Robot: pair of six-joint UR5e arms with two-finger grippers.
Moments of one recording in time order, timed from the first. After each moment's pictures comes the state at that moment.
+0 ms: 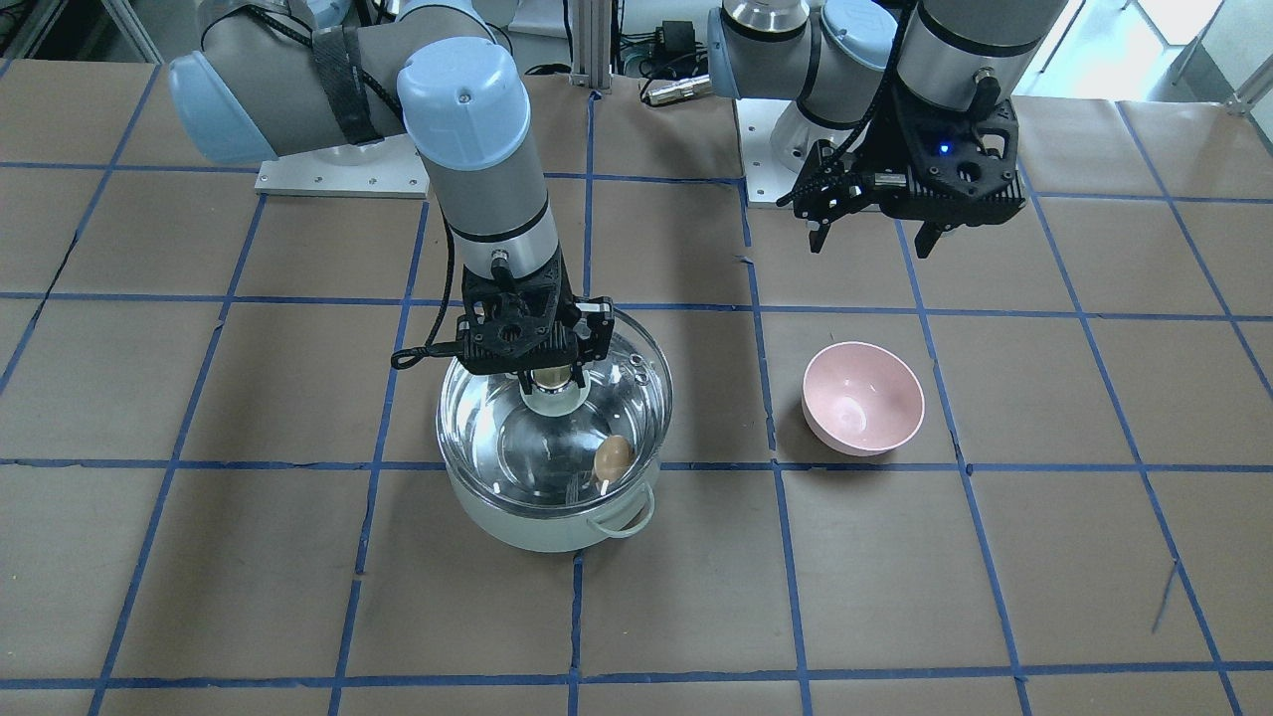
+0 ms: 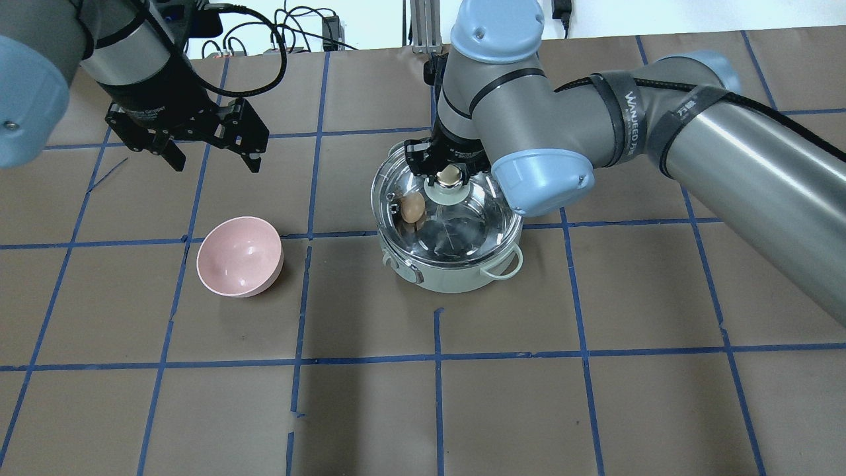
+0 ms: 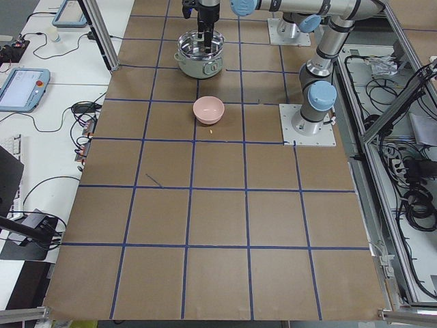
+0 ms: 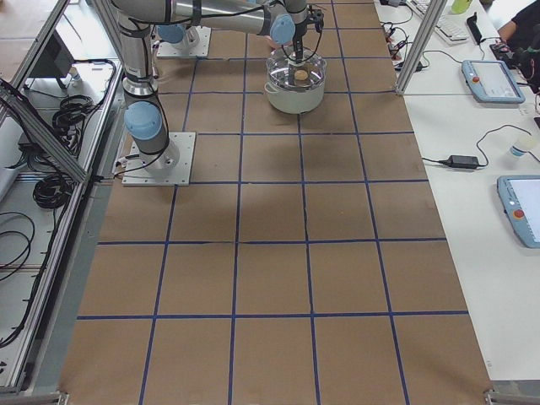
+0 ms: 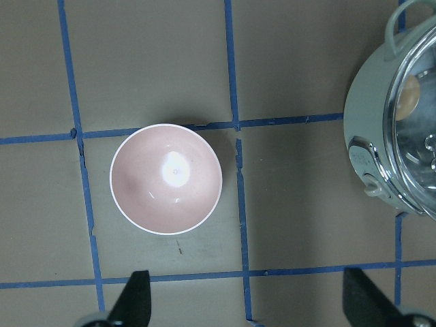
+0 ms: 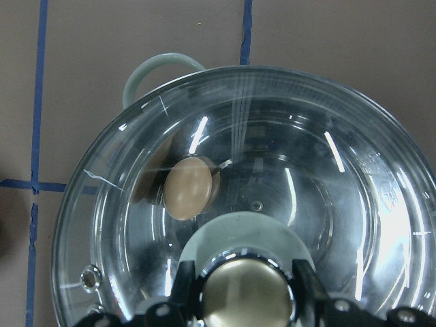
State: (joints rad) left arm -1.58 -1.55 -1.56 -1.59 1.60 0.05; right arm 1.89 -1.32 1.65 -2.09 -1.47 0.26
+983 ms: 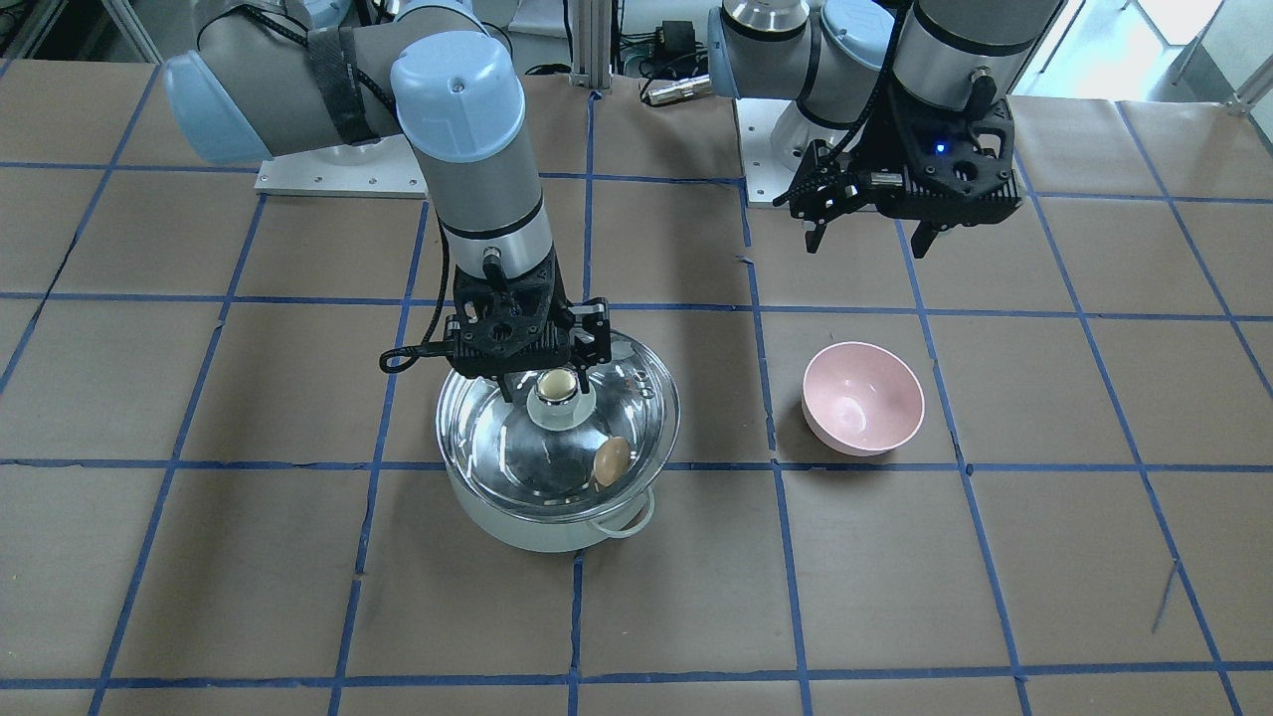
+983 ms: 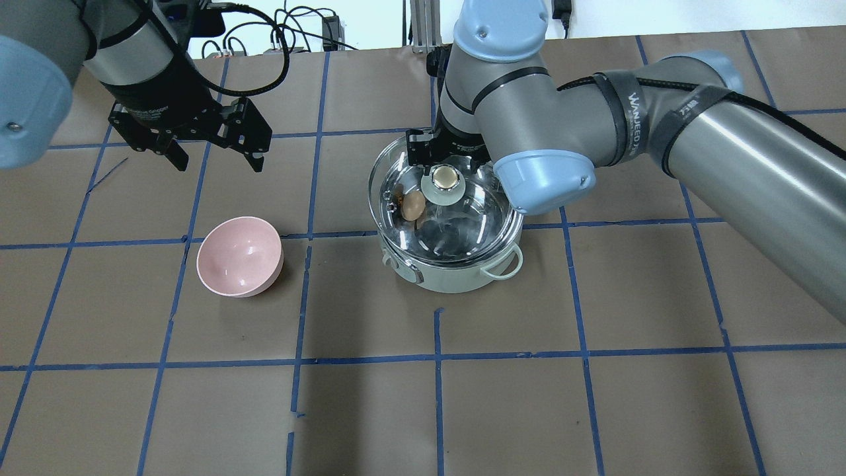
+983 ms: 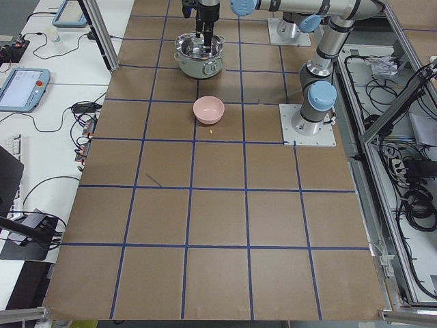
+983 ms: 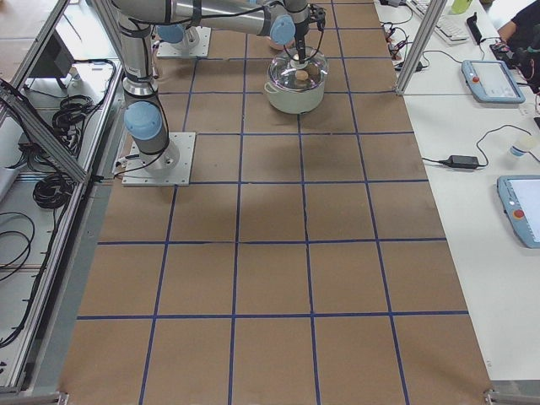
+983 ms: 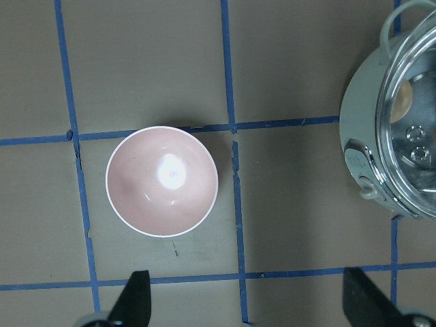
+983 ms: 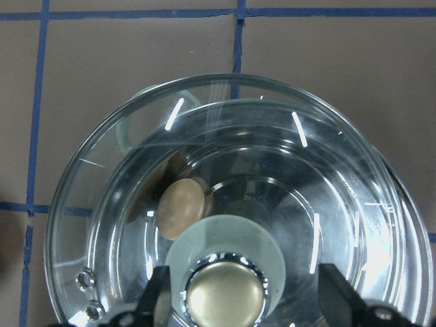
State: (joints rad) left arm -1.58 -1.55 -1.56 -1.58 1.59 0.04; right arm 1.88 -1.32 1.65 -2.12 -1.50 0.26
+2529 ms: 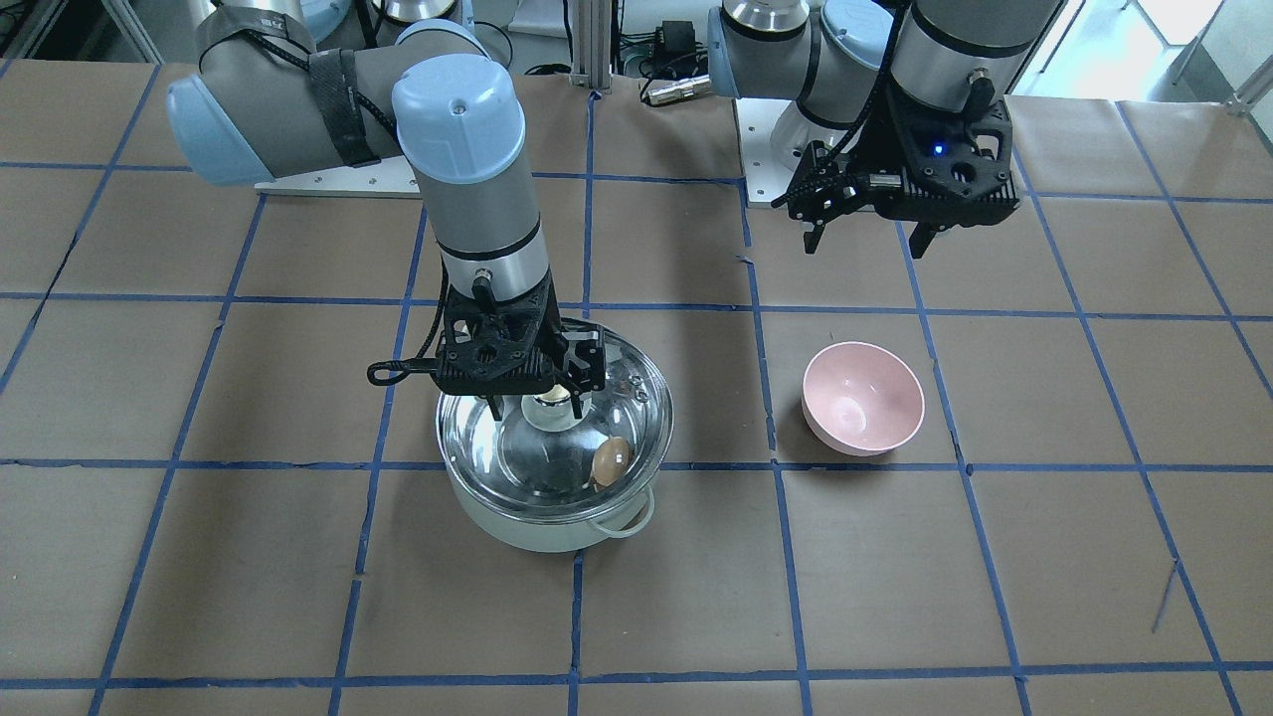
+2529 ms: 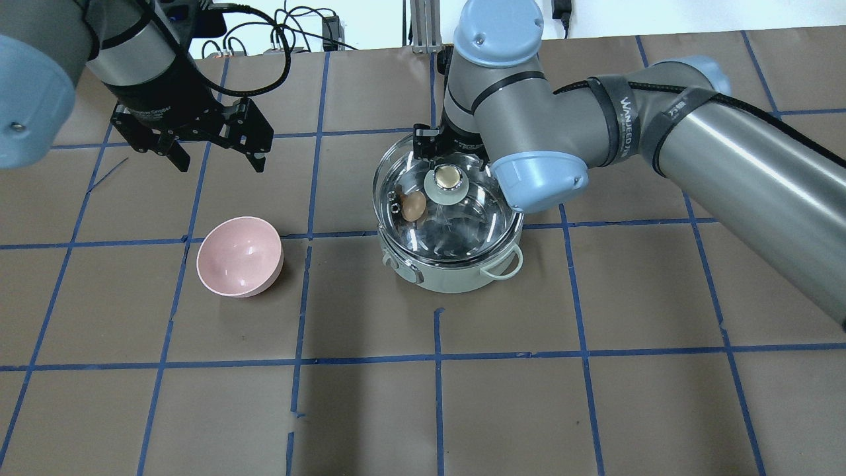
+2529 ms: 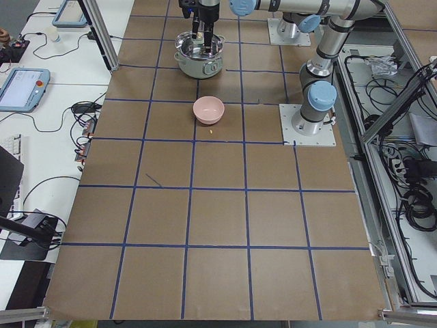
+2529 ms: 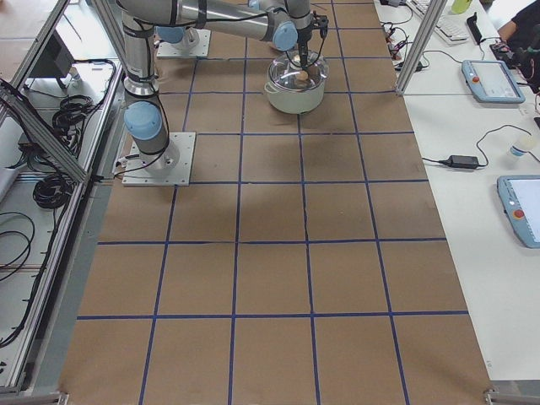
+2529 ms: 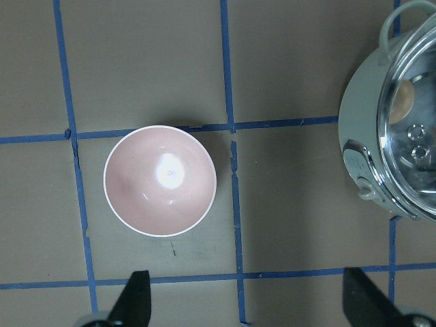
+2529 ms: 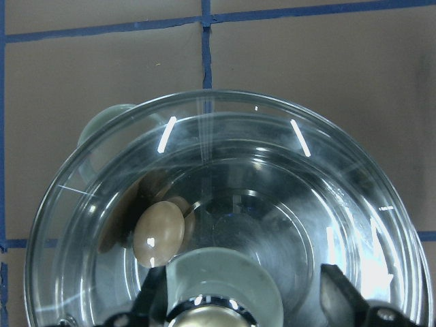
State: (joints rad) left arm -1.58 -1.56 -1.56 -1.58 1.59 0.03; right arm 1.88 -1.28 1.67 -2.16 -1.53 0.34
